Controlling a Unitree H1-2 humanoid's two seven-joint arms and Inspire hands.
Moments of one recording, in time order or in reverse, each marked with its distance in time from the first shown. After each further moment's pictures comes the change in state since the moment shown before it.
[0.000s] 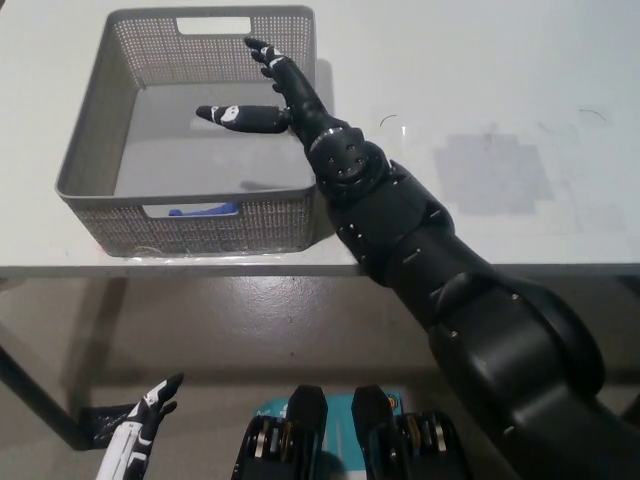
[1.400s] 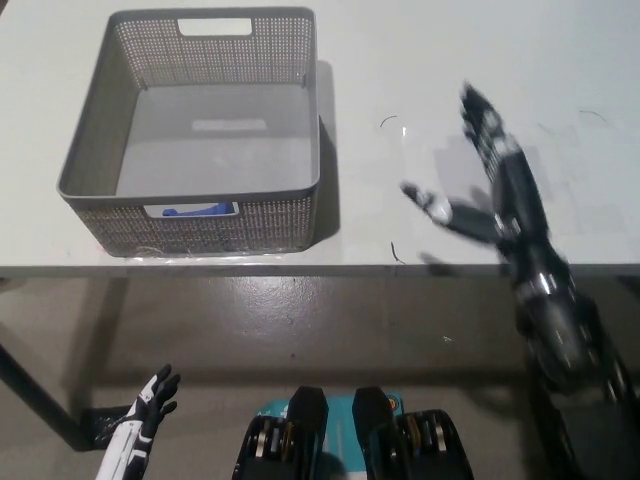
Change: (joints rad) left_arm -0.006 0.002 0.000 0.016 -0.006 0.005 -0.002; right_arm 0.950 -0.244 -0.062 -1.361 0.038 0.104 0.081
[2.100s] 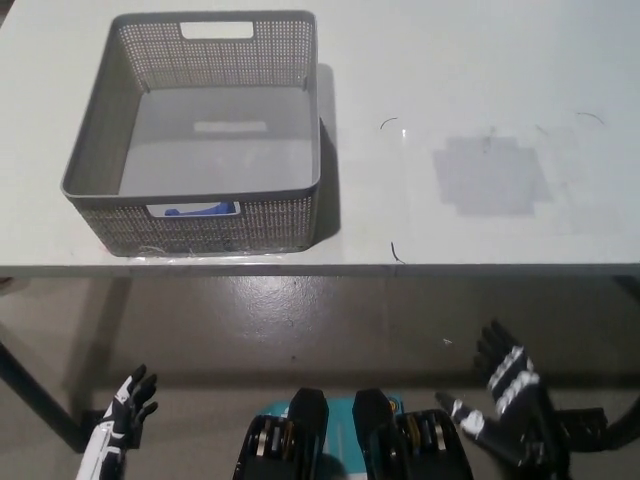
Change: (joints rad) left_arm -0.010 0.000 0.048 0.045 -0.080 -0.005 -0.009; right_arm 0.461 0.096 -0.024 0.092 0.286 -0.154 0.138
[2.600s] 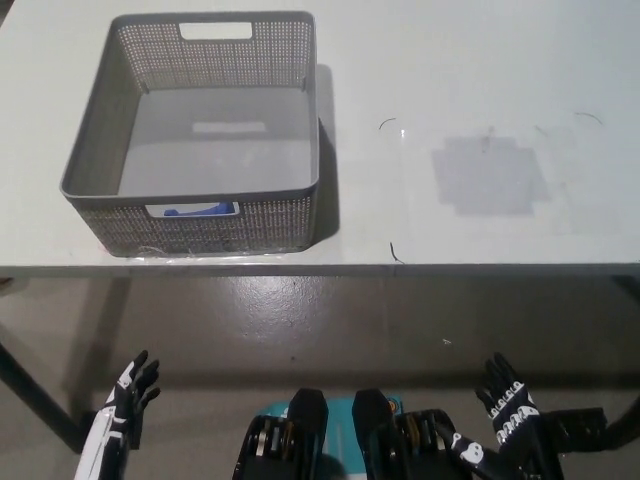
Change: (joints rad) left_arm -0.039 0.000 0.001 0.032 -0.004 -0.005 0.000; right_arm 0.011 0.014 -0.019 0.095 -0.033 -0.109 0.012
